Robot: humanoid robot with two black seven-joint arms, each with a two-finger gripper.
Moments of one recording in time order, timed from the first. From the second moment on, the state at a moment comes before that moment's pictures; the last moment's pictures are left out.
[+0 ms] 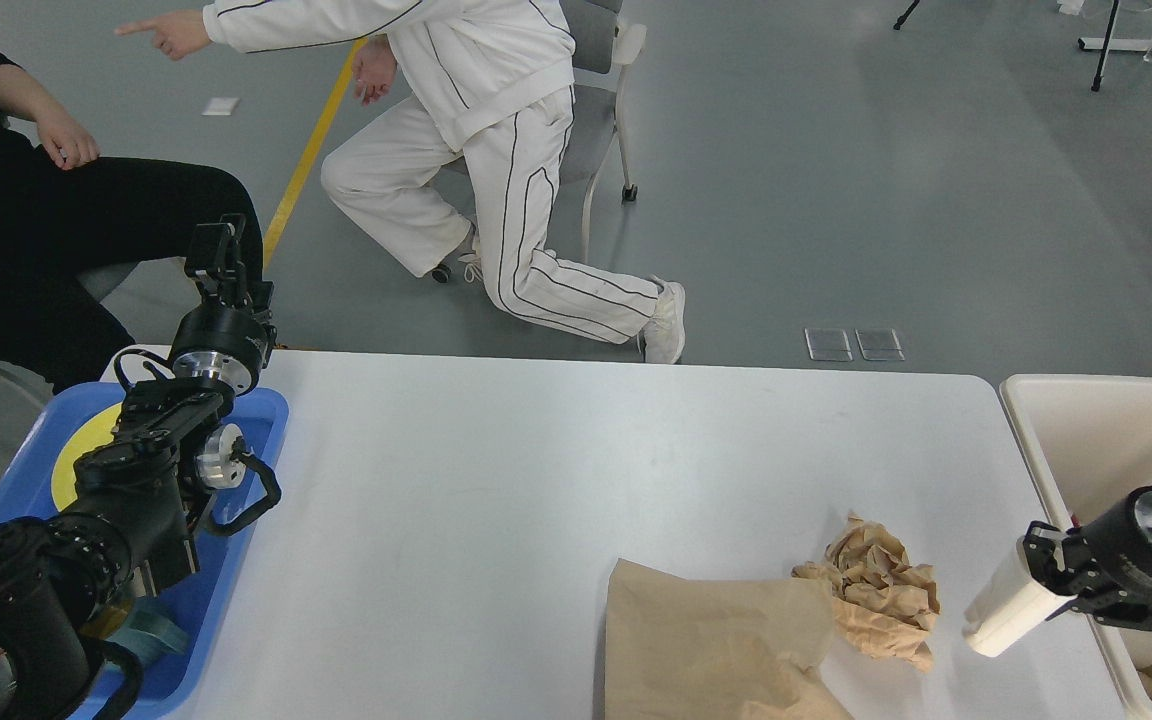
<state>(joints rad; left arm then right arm) -0.89 0.12 -0.37 -0.14 0.06 -0.02 -0.58 1.42 -0.71 -1.09 1.08 -0.03 0.55 -0.16</state>
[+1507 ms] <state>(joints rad) -0.89 0.12 -0.37 -0.14 0.06 -0.02 -0.58 0.83 -0.67 -0.68 0.32 -0.02 0.08 -0.16</state>
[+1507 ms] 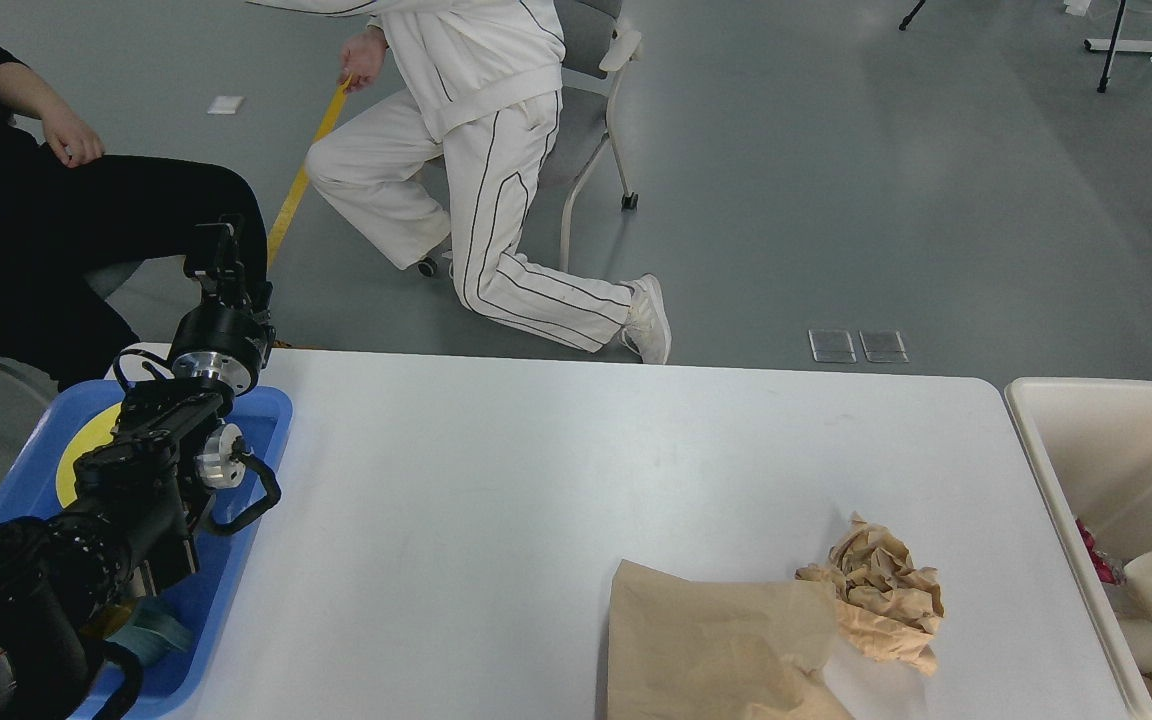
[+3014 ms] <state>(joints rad) -0.89 0.12 -0.37 -0.14 0.06 -0.02 -0.58 1.85 -0.20 -1.04 0.82 -0.01 0.96 -0.16</state>
